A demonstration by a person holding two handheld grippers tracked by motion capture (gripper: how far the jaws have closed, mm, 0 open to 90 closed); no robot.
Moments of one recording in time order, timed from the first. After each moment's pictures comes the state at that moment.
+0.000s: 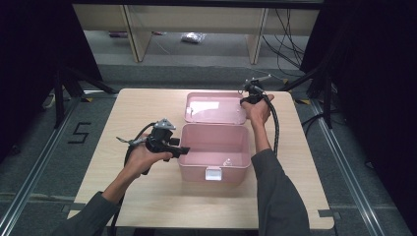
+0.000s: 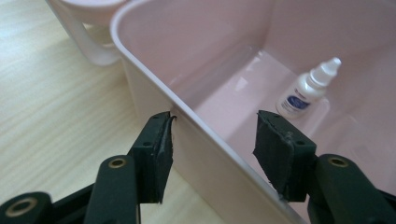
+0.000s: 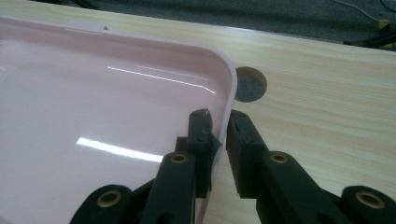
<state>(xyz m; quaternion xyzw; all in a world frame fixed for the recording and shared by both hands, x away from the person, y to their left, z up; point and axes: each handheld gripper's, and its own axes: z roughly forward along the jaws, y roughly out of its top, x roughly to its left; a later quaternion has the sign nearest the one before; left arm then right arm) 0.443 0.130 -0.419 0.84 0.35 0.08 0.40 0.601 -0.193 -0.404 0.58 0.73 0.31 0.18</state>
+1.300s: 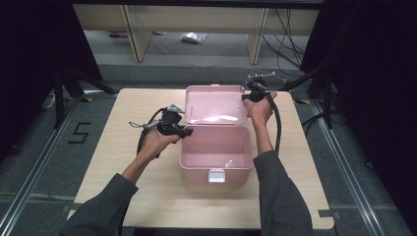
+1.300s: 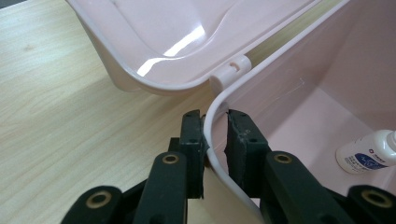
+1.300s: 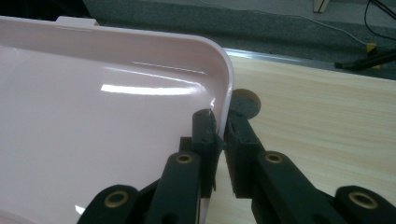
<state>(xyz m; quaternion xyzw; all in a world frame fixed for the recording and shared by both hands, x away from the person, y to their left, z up) 0.491 0.106 -0.420 0.83 0.39 0.11 0.38 0.588 -0.194 -0.384 0.56 0.72 0.34 0.21</state>
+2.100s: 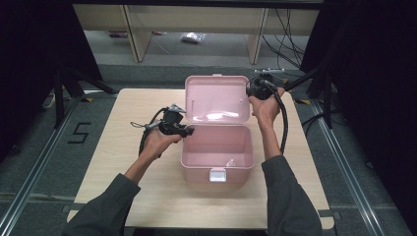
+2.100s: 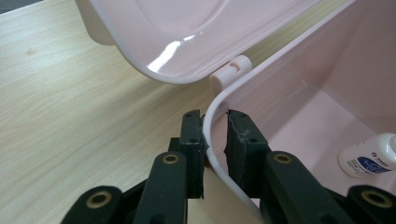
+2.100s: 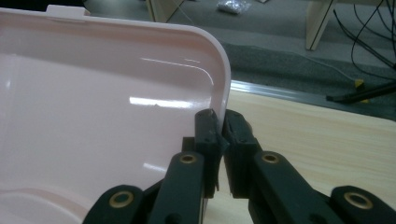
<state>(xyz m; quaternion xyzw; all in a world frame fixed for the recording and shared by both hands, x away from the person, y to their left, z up) 0.492 0.102 -0.421 0.83 0.39 0.11 0.38 0.560 -0.201 -0.349 0.54 0.71 0.39 0.25</state>
